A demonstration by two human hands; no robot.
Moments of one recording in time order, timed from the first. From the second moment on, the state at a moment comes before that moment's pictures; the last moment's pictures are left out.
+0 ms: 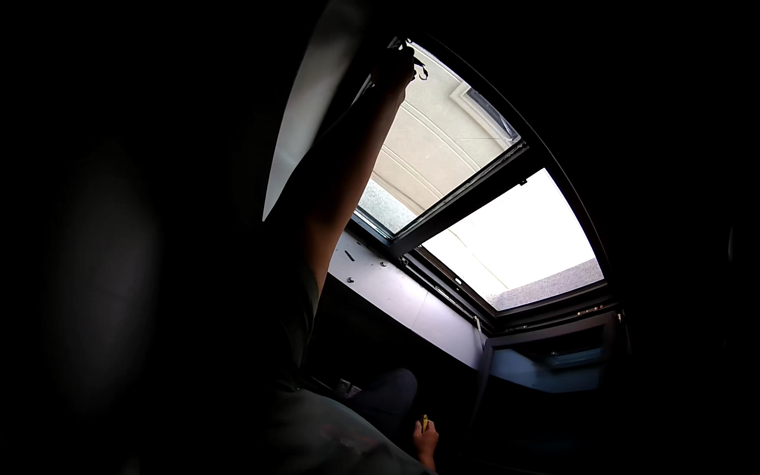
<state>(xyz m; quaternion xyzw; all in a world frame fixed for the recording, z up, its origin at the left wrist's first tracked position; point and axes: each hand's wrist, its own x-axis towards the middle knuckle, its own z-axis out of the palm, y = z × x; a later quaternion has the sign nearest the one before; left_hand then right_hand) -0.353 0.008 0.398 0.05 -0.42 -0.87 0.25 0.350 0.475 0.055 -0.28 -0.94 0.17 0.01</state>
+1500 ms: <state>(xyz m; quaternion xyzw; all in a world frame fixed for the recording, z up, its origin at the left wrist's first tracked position) -0.060 0.009 -0.044 -0.08 -0.89 -0.39 0.22 0.191 0.370 0.152 -0.14 -0.98 0.11 -0.04</state>
